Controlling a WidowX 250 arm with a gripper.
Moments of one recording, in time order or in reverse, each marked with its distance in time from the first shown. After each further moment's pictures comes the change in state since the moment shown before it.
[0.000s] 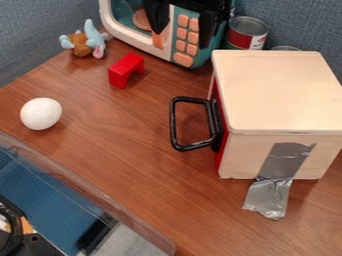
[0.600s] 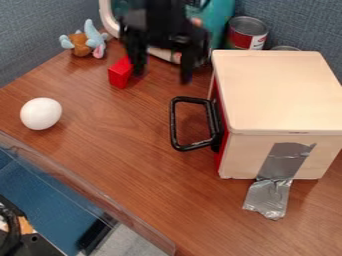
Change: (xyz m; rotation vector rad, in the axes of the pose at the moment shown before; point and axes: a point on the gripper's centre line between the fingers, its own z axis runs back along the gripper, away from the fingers) arm -0.036 0.018 -0.046 0.054 0.083 0.247
